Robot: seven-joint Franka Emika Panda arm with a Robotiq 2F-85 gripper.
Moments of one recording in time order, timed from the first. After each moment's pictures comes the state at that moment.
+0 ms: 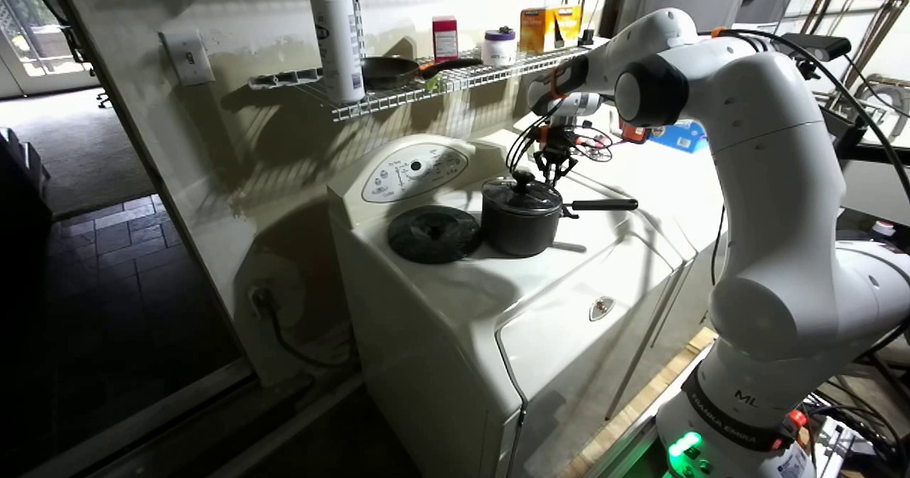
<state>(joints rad) -0.31 0.75 -0.25 -1.36 0.21 2.01 0.65</state>
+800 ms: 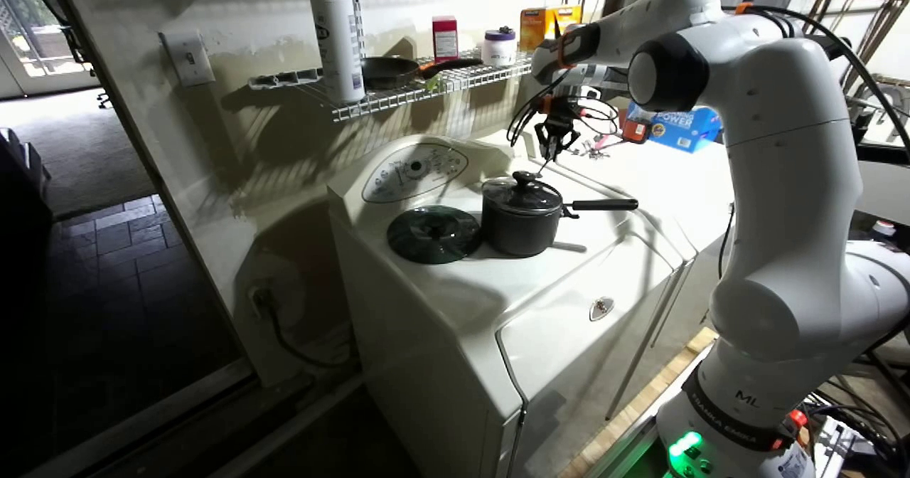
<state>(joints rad) -0.30 0.64 -0.25 -1.34 0.20 1.95 0.65</state>
